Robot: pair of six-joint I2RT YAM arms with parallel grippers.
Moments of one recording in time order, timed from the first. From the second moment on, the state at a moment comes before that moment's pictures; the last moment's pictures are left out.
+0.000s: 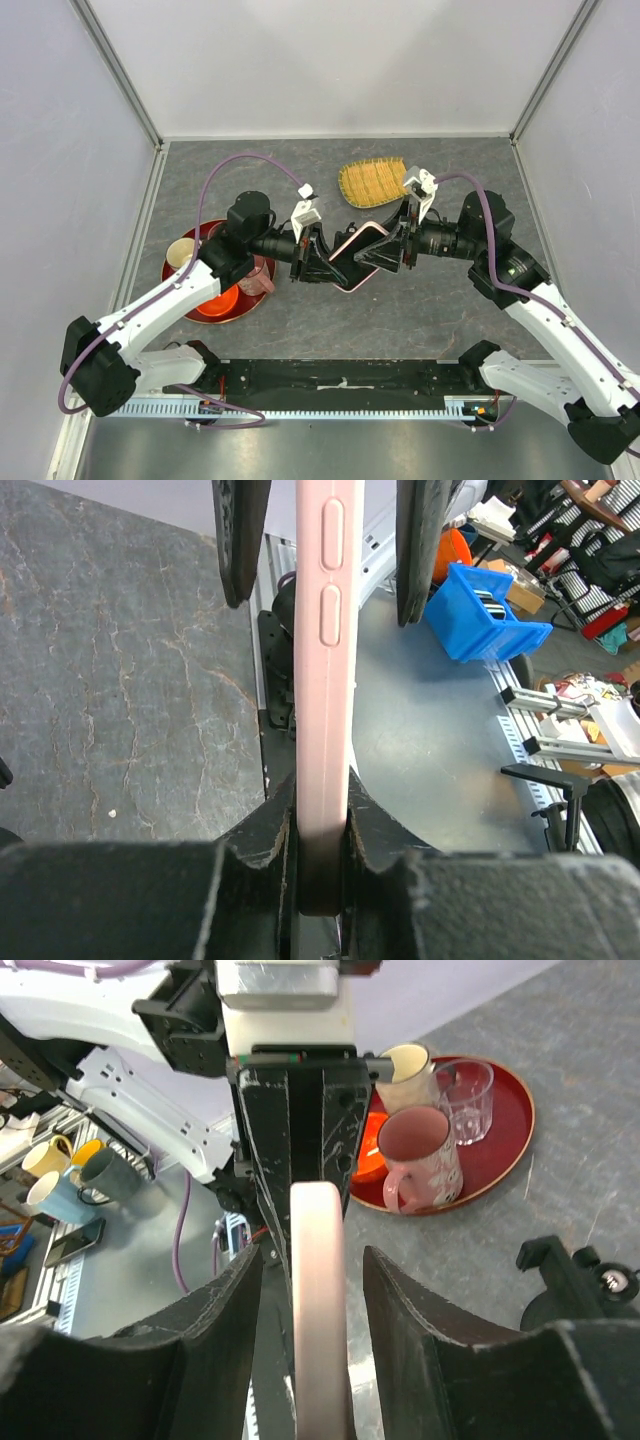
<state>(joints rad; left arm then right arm) -0.69 1.16 0.91 0.08 1.10 -0.26 0.59 0.91 1.04 -0.20 -0.76 0.35</state>
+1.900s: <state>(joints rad) -0.86 1.28 0.94 -0.15 -0.14 -0.13 0.56 0.82 1.09 -0.54 -0.17 0.13</state>
